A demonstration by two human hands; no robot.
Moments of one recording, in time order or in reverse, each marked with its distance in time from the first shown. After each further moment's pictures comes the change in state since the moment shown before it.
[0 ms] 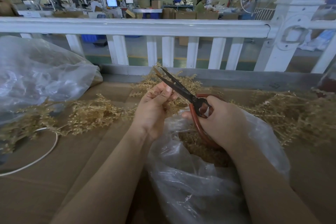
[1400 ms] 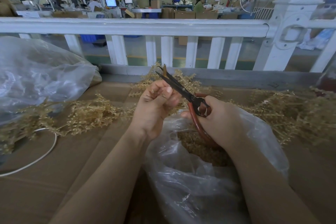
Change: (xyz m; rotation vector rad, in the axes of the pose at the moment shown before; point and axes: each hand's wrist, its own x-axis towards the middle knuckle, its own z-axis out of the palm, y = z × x) left_hand 0.006 -0.006 -0.006 -0.024 -0.131 0.108; right_hand -0.001 0.004 0.006 0.119 0.032 -0.081
